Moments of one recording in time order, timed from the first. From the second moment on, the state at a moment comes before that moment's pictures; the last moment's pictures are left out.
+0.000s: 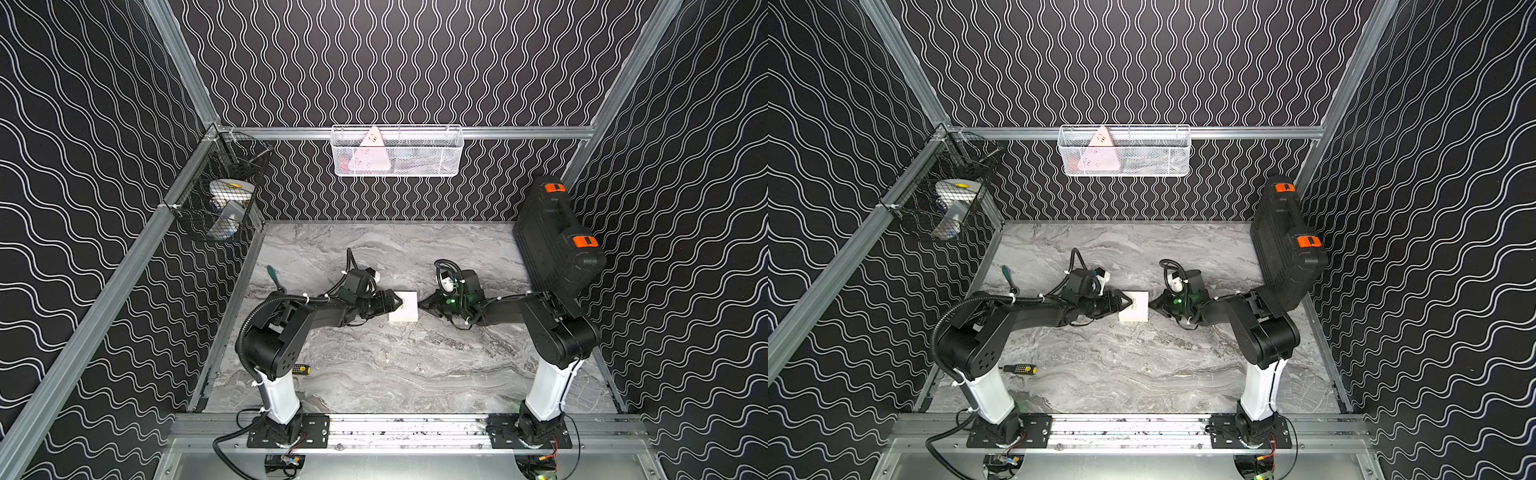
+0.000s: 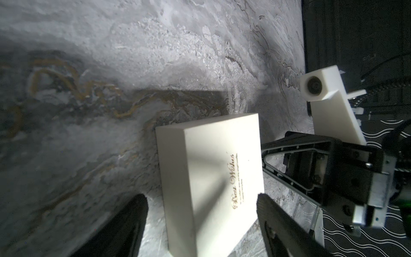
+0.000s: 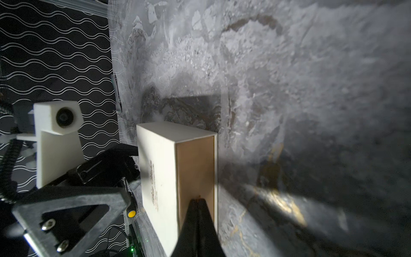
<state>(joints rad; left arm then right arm) -0.40 1.80 0.84 0.20 0.45 -0.71 0.40 1.88 0.81 0.33 -0.62 0.84</state>
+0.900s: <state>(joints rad) -0.51 1.84 1.05 -0.17 0.09 -0.60 0.40 1.85 0.83 0.24 -0.57 0.78</state>
